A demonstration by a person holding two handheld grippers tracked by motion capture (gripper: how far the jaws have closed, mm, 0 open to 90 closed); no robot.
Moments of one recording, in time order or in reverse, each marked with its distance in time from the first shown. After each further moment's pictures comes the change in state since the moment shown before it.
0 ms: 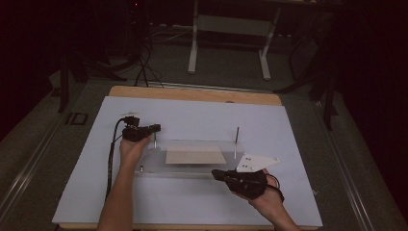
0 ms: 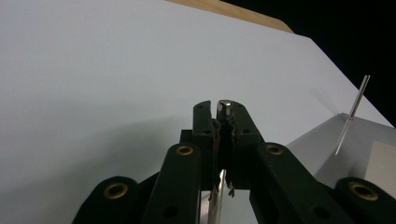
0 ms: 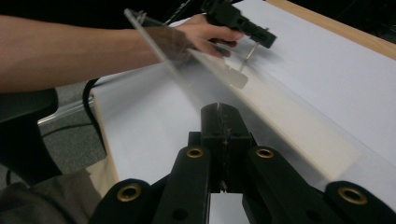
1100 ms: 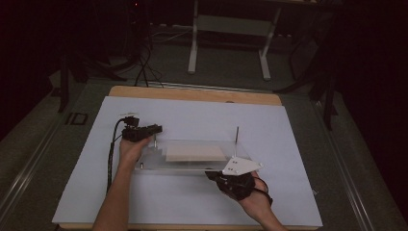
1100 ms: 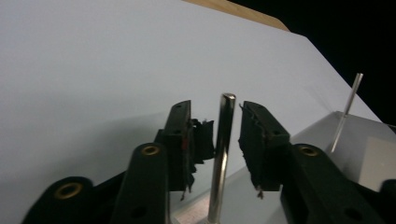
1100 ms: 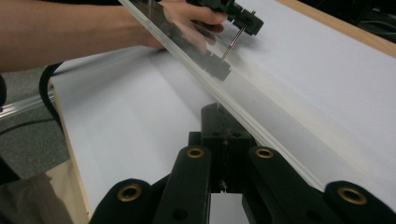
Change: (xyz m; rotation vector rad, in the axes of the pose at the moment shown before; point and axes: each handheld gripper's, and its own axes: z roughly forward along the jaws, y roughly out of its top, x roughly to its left) left arm 0.003 -0.001 -0.001 0.019 -0.033 -0.020; right arm 0.004 -0.010 0.032 0.032 -0.114 -0.023
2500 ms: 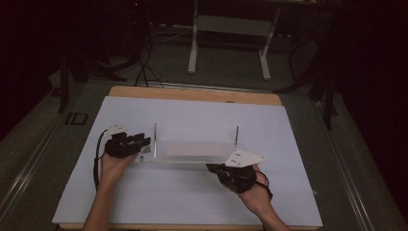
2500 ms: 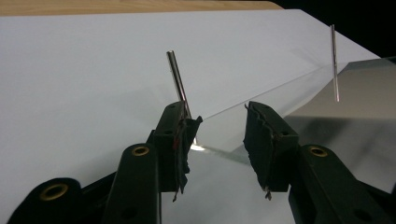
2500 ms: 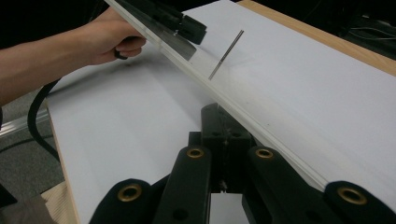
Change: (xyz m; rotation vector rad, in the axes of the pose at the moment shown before) left arm -0.036 -0.030 -0.072 -0.053 0.100 0.271; right arm -0.011 0.011 -0.002 -0.043 -0.011 0.037
